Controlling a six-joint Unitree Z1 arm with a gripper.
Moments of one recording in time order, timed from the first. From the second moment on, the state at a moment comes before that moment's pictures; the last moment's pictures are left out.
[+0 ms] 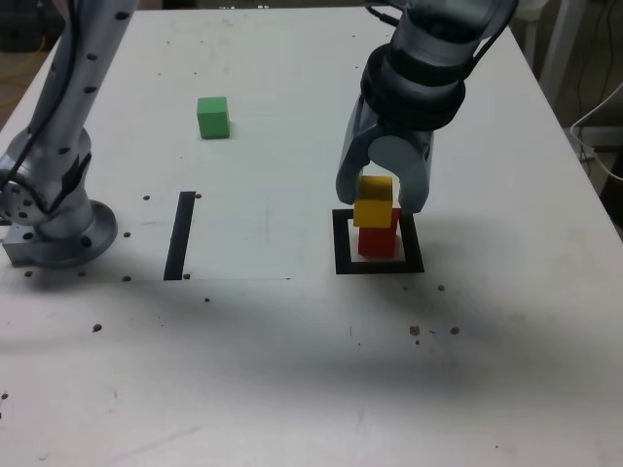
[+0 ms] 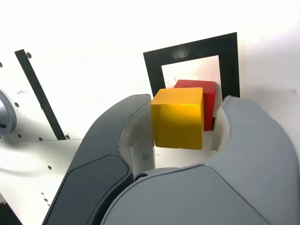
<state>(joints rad) -0.16 2.17 -1.87 1.54 0.17 -0.01</state>
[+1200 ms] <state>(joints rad) -0.17 1.85 -1.57 1.52 0.09 0.09</state>
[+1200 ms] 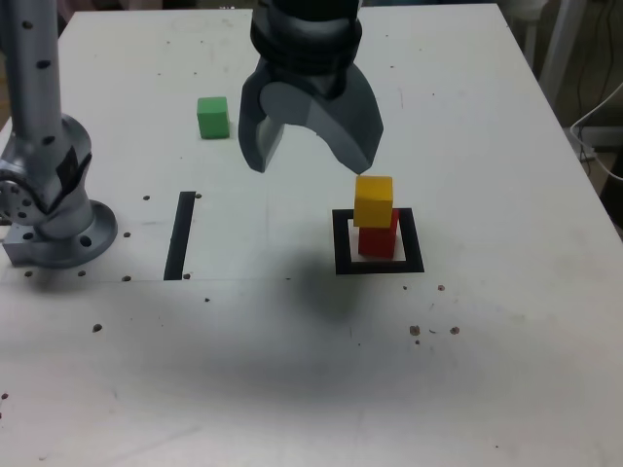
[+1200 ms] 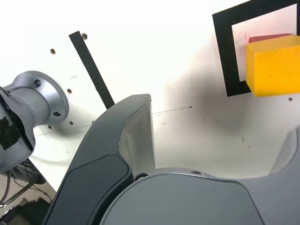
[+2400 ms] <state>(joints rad) 0.57 1.61 -1.31 1.47 0.25 0.52</state>
